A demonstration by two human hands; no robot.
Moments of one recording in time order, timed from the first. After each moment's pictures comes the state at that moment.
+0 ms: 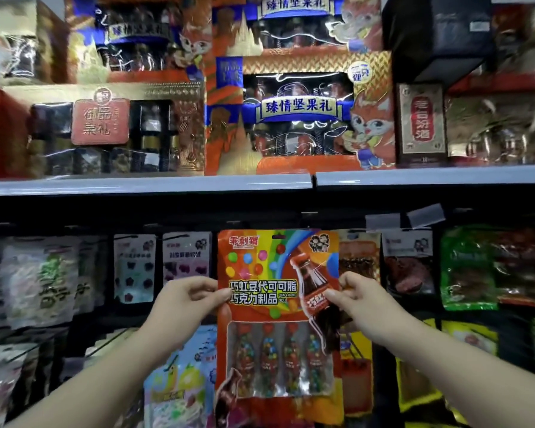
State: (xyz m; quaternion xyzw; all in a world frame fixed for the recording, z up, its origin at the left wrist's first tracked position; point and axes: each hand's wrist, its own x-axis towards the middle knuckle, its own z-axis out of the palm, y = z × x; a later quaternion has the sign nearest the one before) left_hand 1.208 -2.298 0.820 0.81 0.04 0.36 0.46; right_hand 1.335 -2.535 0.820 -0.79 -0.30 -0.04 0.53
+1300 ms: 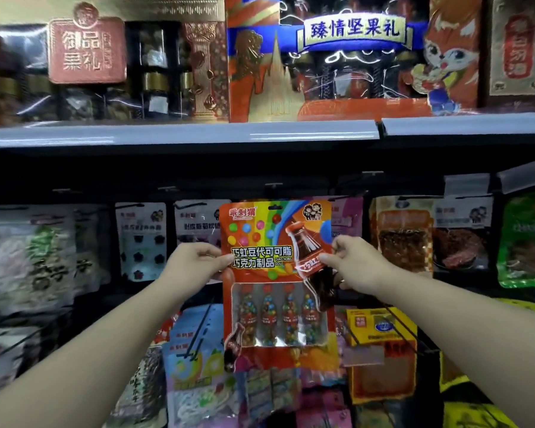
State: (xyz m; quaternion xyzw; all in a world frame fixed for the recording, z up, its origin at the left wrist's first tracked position) left_hand 1.305 -2.150 0.815 0.81 0.10 0.31 0.48; right_hand 1.413 -2.386 0.824 -0.85 -0.26 -0.07 0.45
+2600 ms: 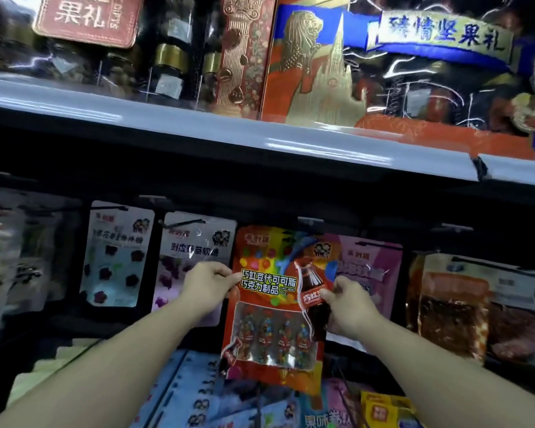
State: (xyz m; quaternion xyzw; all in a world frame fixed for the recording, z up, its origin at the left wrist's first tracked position) left_hand 1.472 -2.069 0.803 0.81 0.17 0.35 0.44; right_hand 1.563 -2.293 0.815 -0.87 -0.21 -0.09 0.43
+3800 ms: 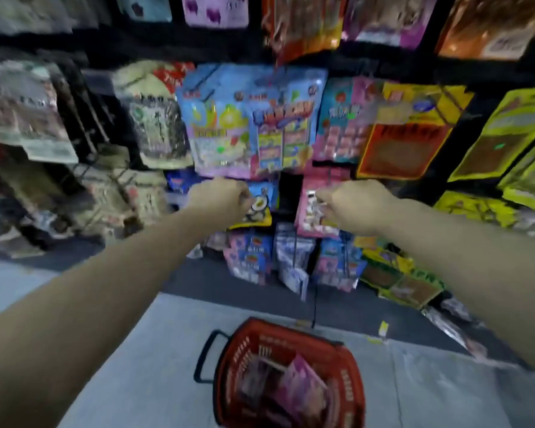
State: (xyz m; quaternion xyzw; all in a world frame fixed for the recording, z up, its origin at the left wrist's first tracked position) left_hand 1.250 -2.220 0.535 0.98 0.19 0.05 0.02; right_hand 1.368 -2.435 0.575 -0.85 -0.51 -0.01 -0.14
